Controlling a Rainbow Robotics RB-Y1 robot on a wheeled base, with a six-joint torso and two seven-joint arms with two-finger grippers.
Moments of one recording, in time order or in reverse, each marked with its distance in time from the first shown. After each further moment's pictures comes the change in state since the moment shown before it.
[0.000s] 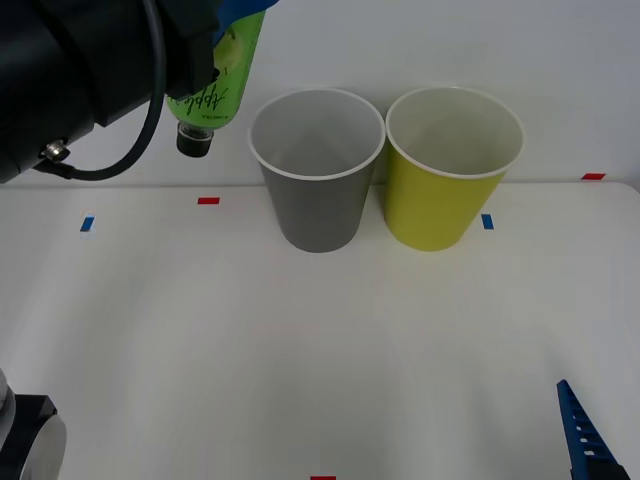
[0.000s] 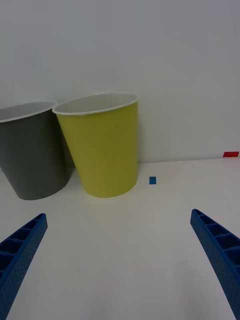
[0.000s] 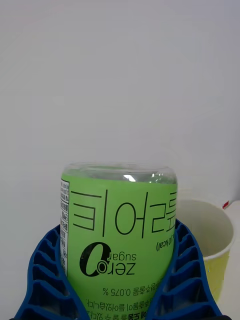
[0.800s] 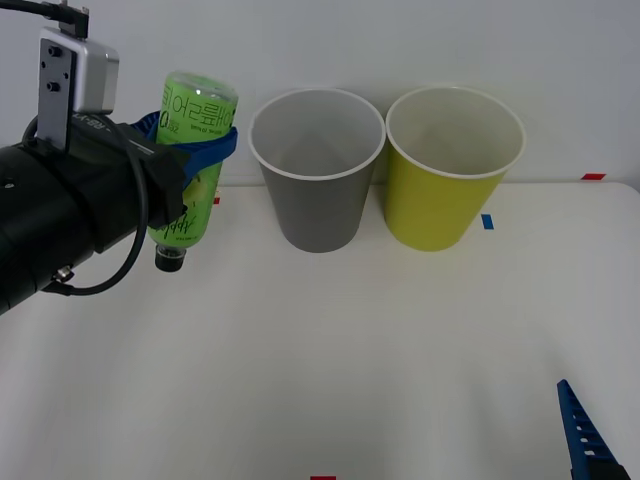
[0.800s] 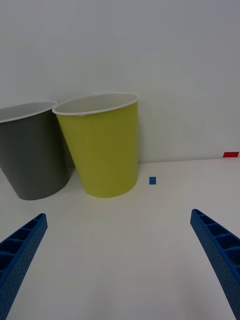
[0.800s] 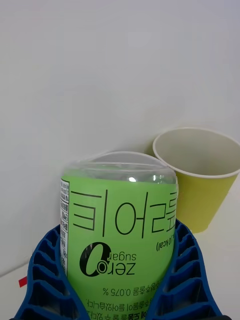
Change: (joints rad) right arm 0.000 0.000 0.000 0.000 0.000 0.000 0.000; left arm 0.434 0.020 0.026 -0.011 0.053 -0.130 -0.045
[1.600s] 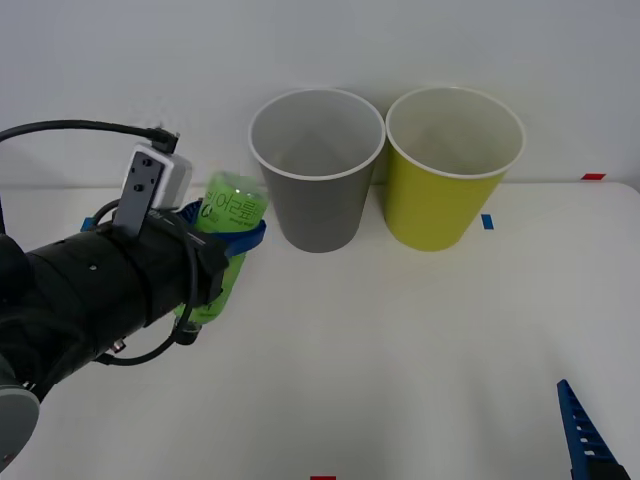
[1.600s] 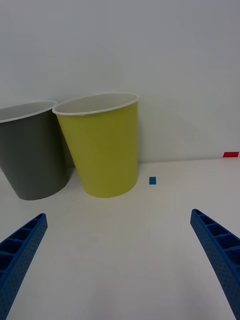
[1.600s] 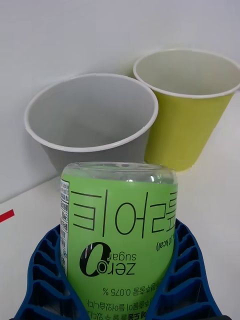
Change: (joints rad) right arm 0.000 0.000 0.000 0.000 0.000 0.000 0.000; left arm 0.172 0.034 -0.199 0.000 -0.138 -0.015 0.025
